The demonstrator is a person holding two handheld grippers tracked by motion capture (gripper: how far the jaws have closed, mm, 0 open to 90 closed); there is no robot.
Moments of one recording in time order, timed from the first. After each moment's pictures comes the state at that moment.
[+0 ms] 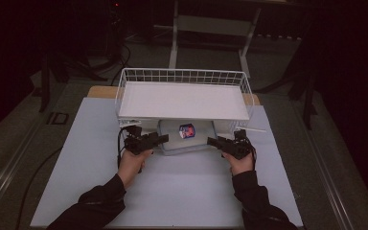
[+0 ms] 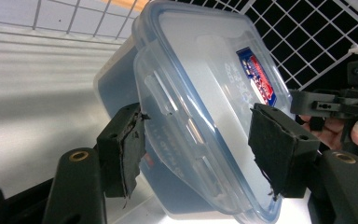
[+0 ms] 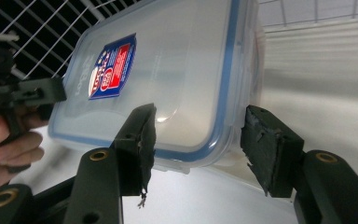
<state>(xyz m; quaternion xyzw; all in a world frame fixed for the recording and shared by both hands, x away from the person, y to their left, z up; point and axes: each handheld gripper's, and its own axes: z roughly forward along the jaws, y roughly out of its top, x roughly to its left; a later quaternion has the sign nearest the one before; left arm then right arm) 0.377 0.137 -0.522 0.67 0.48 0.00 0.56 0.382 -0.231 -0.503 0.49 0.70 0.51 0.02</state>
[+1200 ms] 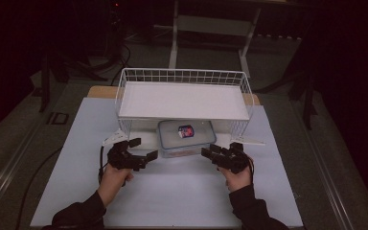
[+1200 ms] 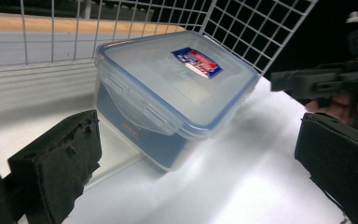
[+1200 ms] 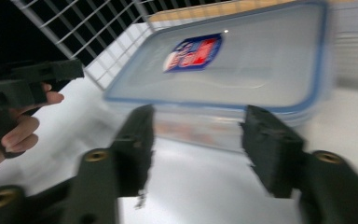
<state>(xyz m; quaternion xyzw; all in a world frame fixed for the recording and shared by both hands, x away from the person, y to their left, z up) 0.303 0.164 -0.494 0.70 0.41 0.09 0.58 0.325 -0.209 -0.487 0.44 0.72 0.53 0.05</state>
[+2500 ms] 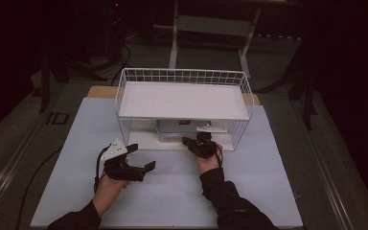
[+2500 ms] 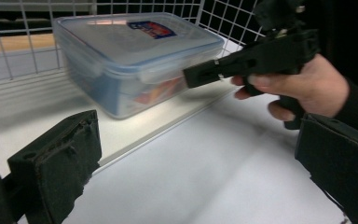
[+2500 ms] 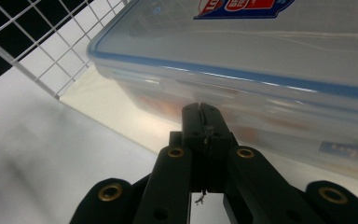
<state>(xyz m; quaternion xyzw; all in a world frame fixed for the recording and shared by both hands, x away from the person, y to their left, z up) 0.278 0.162 -0.501 0.73 0.37 0.14 0.56 0.380 -0.125 -0.518 0.45 0.75 0.48 0.09</state>
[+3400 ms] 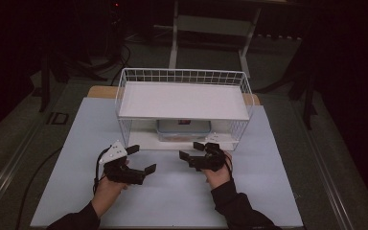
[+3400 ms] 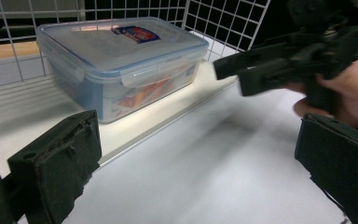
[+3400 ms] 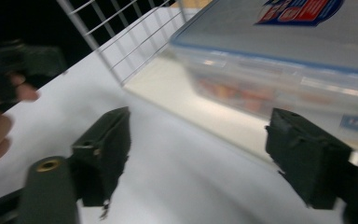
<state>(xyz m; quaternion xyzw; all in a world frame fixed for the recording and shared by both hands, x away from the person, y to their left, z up) 0.272 0.161 -0.498 0.73 0.35 0.14 0.57 0.335 -0.148 -0.500 0.38 0.76 0.52 0.06</state>
